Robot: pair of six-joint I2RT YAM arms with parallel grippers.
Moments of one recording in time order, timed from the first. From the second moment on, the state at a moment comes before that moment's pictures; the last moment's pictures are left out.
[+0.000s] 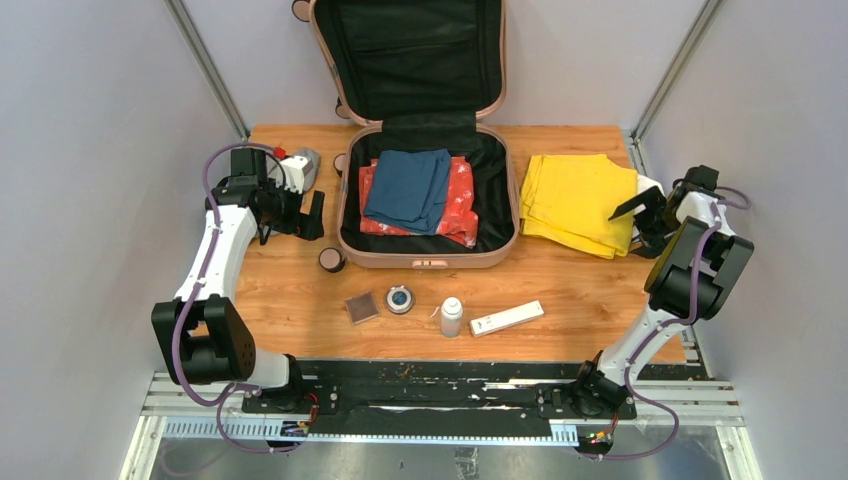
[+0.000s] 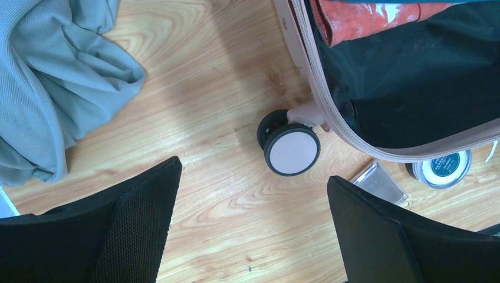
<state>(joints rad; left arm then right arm) 0.11 1.40 1.19 -0.78 0.36 0.34 -0.53 1.88 1.37 -0.67 -0.30 0.54</state>
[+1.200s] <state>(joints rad) 0.11 1.40 1.19 -0.79 0.36 0.34 -0.54 1.88 1.29 -0.58 -0.51 0.59</state>
